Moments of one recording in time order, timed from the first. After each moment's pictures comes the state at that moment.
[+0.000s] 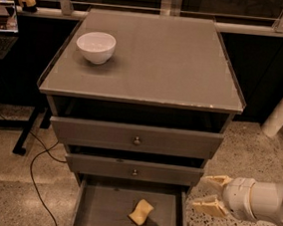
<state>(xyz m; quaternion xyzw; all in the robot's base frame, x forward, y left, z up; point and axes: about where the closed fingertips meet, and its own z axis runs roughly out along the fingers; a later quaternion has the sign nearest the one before) 0.405 -0.209 0.653 -0.44 0.81 0.18 0.34</state>
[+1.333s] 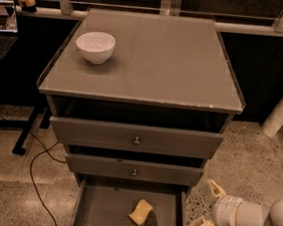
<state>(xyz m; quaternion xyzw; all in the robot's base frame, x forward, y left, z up) 0.387 -0.197 0.598 -0.42 0.82 0.17 0.35</state>
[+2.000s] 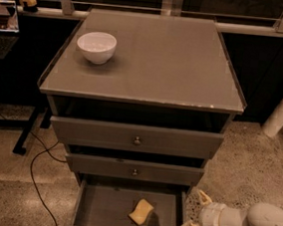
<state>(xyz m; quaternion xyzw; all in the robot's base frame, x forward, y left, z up) 0.392 -0.187 0.519 -0.39 0.84 0.20 0.33</state>
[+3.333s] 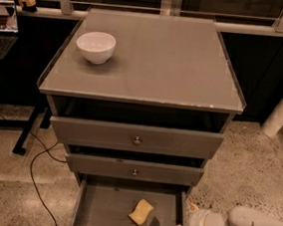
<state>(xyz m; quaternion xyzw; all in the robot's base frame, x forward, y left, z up) 0.393 -0.166 0.440 -0.35 0.86 0.25 0.28</state>
